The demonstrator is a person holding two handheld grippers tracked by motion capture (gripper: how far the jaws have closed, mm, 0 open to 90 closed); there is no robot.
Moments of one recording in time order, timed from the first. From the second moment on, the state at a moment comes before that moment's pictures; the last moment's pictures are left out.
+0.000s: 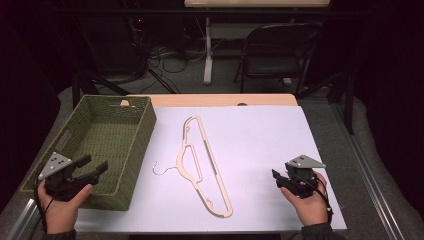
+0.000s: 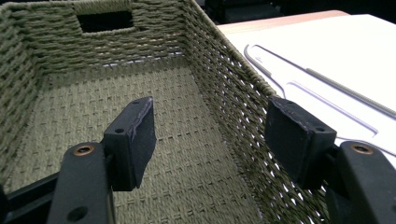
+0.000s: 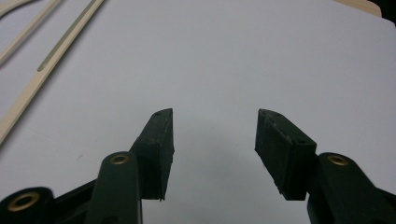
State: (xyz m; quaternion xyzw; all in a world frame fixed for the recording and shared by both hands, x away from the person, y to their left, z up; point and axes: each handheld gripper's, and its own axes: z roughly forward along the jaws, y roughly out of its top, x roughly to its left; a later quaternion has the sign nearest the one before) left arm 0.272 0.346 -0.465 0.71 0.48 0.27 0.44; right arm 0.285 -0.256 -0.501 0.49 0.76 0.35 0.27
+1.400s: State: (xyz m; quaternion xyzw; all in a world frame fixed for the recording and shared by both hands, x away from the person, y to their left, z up) left arm 0.269 0.333 -0.461 0.71 0.47 0.26 0.45; right arm 0.419 -0.169 -0.412 0.49 0.84 0.21 0.12
